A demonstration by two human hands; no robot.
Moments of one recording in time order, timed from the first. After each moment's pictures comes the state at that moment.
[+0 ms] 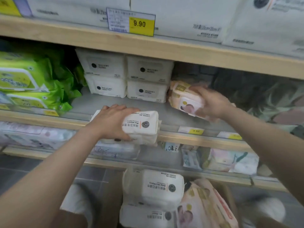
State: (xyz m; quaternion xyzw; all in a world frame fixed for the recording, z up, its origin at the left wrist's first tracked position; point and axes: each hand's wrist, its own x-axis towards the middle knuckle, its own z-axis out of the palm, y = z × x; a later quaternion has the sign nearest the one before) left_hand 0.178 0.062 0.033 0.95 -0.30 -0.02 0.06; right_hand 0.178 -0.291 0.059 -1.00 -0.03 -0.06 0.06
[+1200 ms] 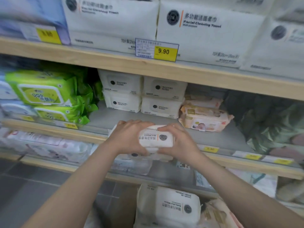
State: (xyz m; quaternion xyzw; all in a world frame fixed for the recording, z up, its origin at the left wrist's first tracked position) left_hand 0.176 0.066 0.036 0.95 -0.28 0.02 0.15; right_hand 0.136 -0.137 0.013 -0.91 -0.14 -0.09 0.39
